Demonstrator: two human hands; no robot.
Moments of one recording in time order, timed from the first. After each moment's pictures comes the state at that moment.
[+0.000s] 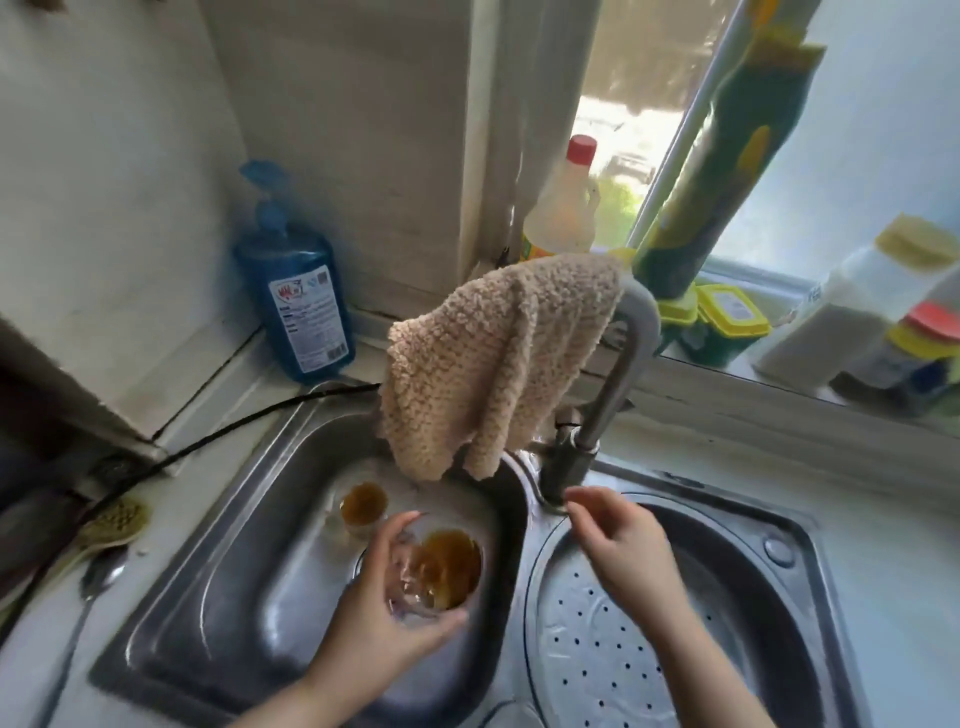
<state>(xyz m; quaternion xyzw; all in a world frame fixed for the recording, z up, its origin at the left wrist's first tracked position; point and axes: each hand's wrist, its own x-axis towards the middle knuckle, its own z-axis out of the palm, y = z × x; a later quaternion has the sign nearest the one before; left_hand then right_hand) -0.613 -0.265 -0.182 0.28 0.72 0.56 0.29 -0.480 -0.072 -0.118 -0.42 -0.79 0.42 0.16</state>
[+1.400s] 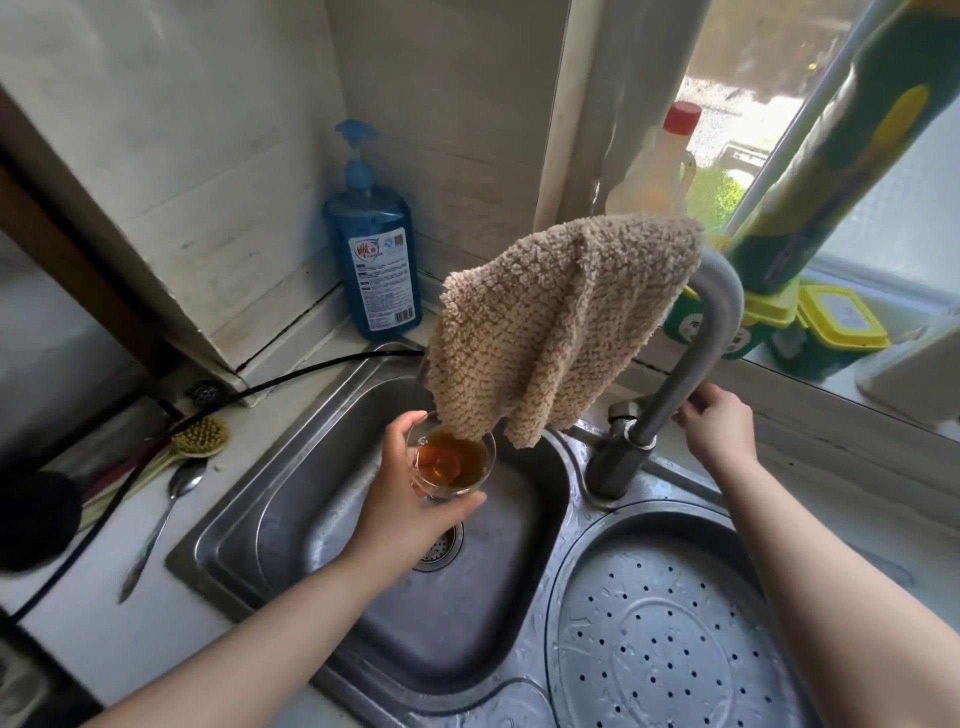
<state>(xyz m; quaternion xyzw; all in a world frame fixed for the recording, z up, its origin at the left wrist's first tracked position) -0.635 -0.234 -0.154 0.21 0.78 0.56 0.19 -0.535 0.083 -0.151 -0.46 -0.82 0.30 0.16</state>
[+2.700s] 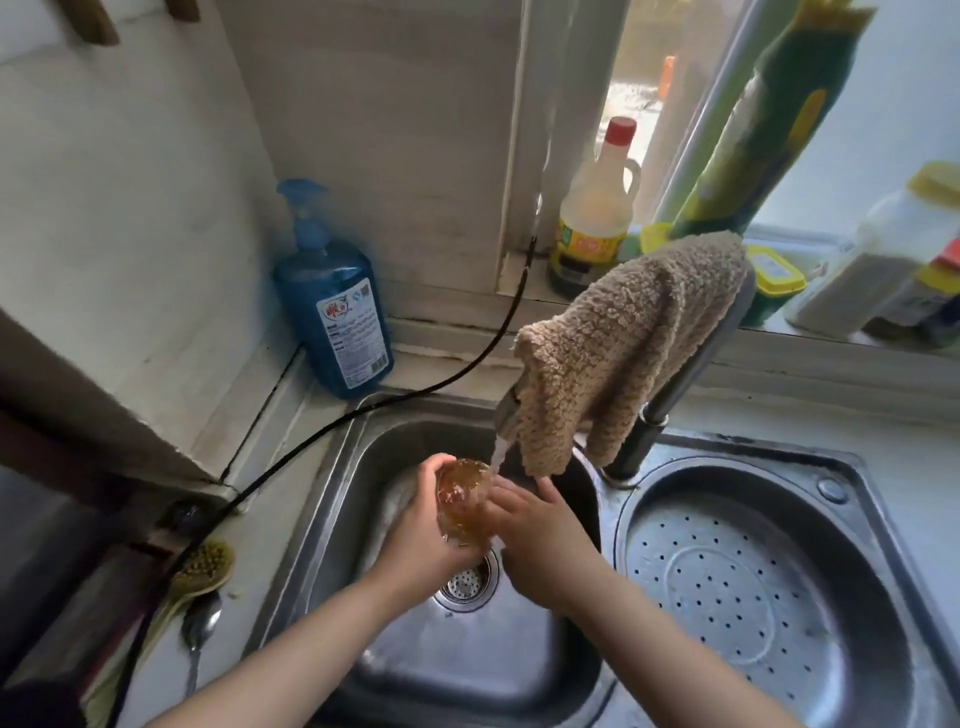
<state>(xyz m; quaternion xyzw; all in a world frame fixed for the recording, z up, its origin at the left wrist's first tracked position) -0.720 -0.266 -0.176 0.36 0.75 0.44 0.33 -0.594 -0.164 -0.146 -0.16 -0.97 0.16 -0.01</state>
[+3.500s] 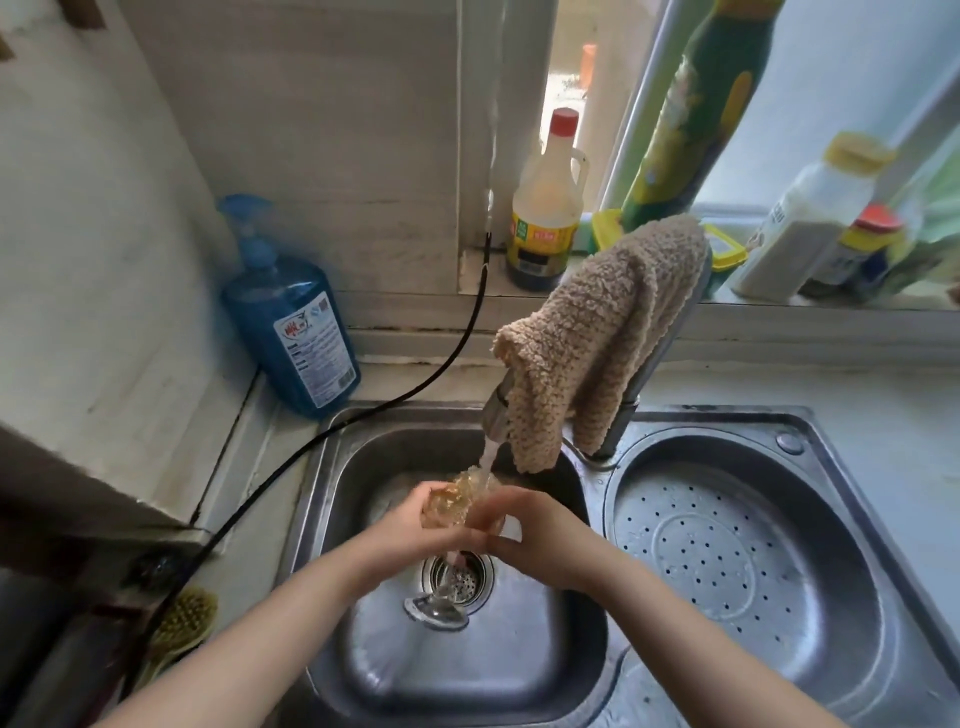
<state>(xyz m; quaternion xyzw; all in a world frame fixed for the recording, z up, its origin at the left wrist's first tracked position) -0.763 -0.252 -0.166 0.34 0.65 0.33 0.59 -0.594 -0.162 -0.147 -0.28 -0.86 0.43 0.04</state>
